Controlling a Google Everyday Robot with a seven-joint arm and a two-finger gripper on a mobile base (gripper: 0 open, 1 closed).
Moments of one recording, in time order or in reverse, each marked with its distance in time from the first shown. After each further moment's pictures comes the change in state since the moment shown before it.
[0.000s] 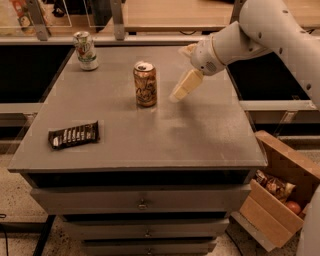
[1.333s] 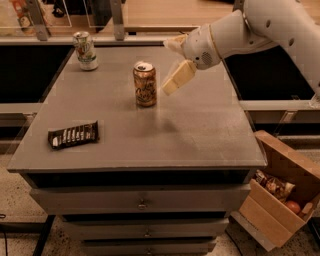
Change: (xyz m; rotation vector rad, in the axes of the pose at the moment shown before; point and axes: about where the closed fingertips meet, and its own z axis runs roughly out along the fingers) arm -0.070 0.042 -0.020 -0.107 -0.185 0.005
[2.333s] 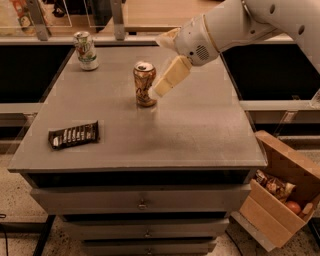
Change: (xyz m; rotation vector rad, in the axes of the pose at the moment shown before) arm -0.039 0.042 -0.007 -0.026 0.044 -0.008
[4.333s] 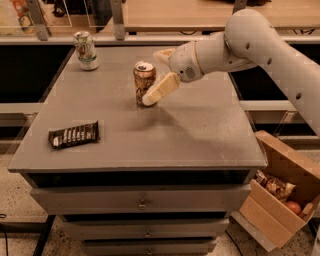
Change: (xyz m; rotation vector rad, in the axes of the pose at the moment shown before) arm 0.049 -0.045 0.056 0.026 -0.128 0.064
